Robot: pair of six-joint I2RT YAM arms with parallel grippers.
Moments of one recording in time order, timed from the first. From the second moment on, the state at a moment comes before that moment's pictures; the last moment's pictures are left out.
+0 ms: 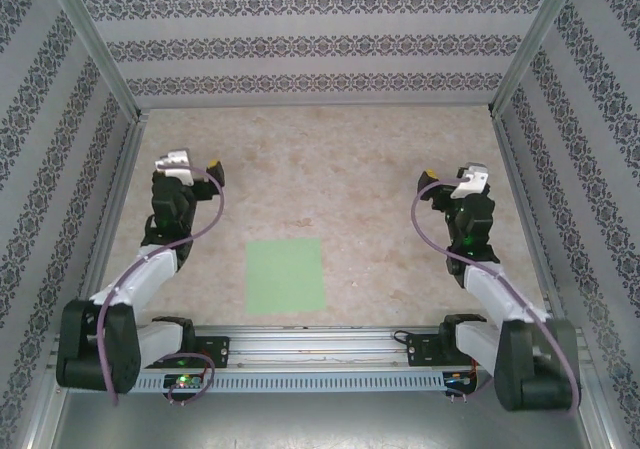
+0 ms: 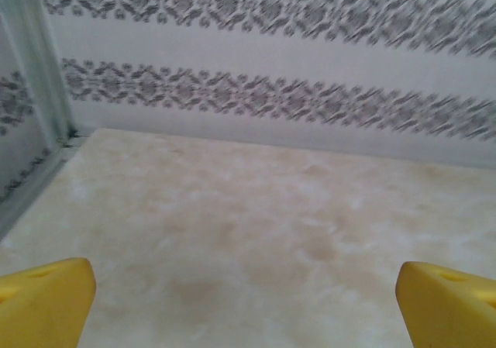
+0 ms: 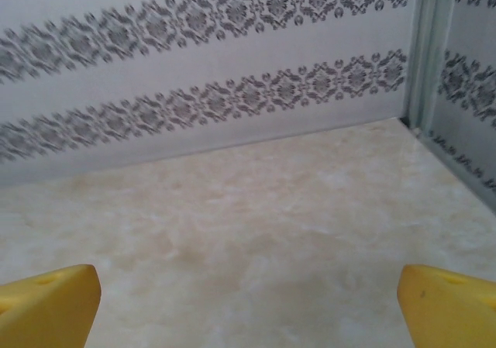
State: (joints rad) left arm -0.03 1.12 0.57 0.37 -0.10 -0.15; right arm 0.00 1.01 0.36 0.51 0.01 0.23
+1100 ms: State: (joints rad) left arm -0.48 1.43 0.55 -0.23 0.57 -0.71; right arm 0.44 1.24 0.67 -0.13 -0.21 0.49
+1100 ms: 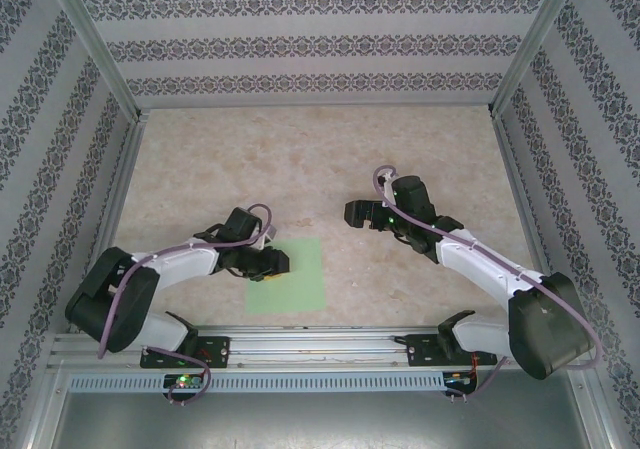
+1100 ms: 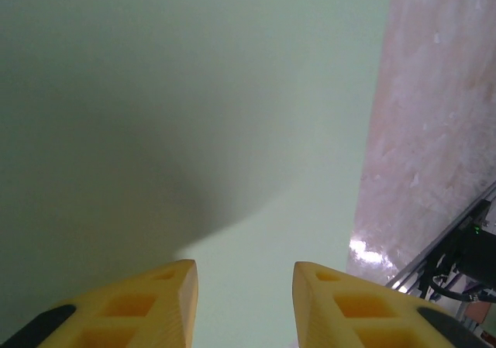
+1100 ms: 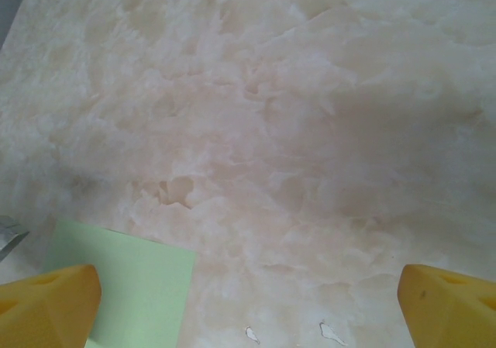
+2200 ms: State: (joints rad) left arm -0.49 1.96 1.13 -0.16 0.58 -0.61; right arm 0.42 1.38 0.80 -0.27 -0.13 0.50
